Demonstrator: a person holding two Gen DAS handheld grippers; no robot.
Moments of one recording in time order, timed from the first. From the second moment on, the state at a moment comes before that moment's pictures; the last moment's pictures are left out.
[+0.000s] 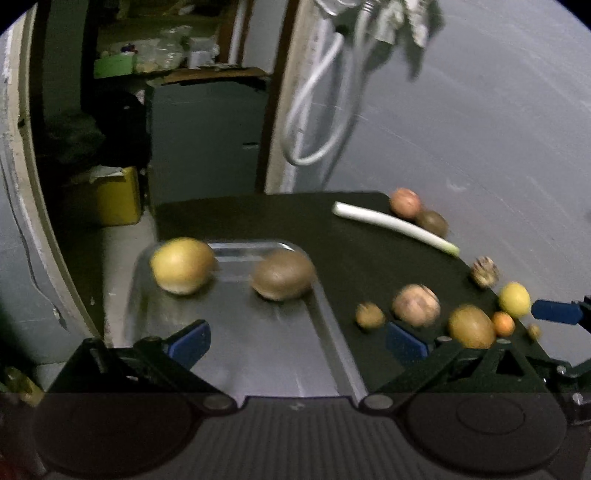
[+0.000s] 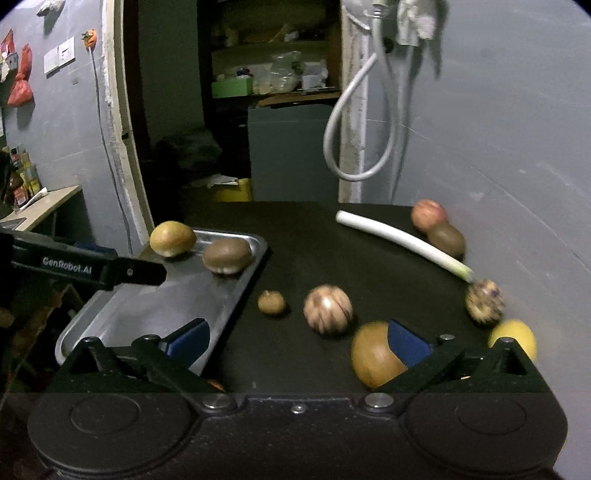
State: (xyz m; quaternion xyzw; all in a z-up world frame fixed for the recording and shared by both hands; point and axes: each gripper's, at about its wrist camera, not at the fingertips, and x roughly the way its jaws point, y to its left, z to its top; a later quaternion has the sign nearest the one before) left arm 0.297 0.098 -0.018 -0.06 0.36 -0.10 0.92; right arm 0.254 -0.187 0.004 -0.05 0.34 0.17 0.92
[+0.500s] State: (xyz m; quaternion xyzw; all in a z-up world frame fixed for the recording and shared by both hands) left arm 0.229 0.042 -0.037 -0.03 0.42 -0.14 0.90; right arm 0.166 -0.254 -0.024 -0.03 0.37 0.11 0.92
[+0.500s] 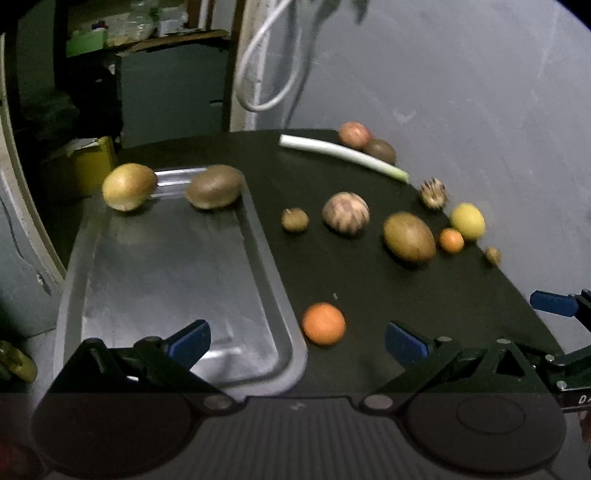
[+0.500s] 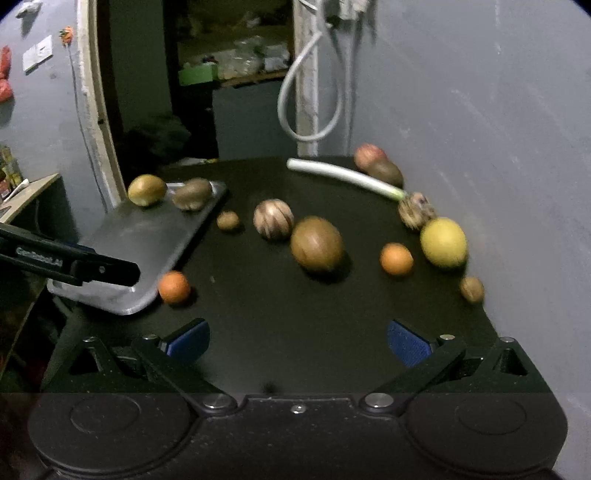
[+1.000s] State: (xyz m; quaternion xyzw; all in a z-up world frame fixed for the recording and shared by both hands) left arm 0.199 0.009 -0.053 0.02 0.45 -0.14 0.88; right arm 0.132 -0.273 -0.050 -0.02 0.39 0.11 0.92
